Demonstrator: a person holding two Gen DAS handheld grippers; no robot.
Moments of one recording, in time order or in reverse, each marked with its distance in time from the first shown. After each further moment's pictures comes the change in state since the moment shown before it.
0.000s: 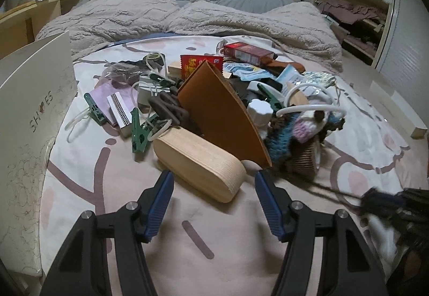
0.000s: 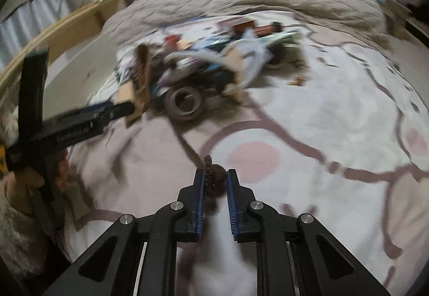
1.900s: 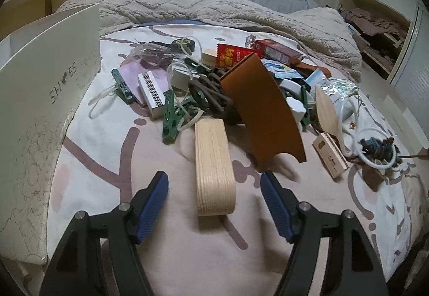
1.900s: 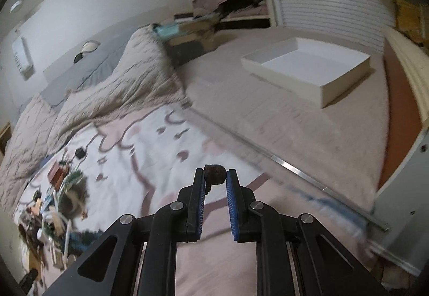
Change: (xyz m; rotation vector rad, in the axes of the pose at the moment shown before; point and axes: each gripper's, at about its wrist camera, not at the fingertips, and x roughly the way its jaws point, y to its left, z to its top) left arm -0.003 0.034 -0.004 -0.118 0.043 0.043; right arm -0.135 -0.206 0.004 0.604 -0.368 -0.577
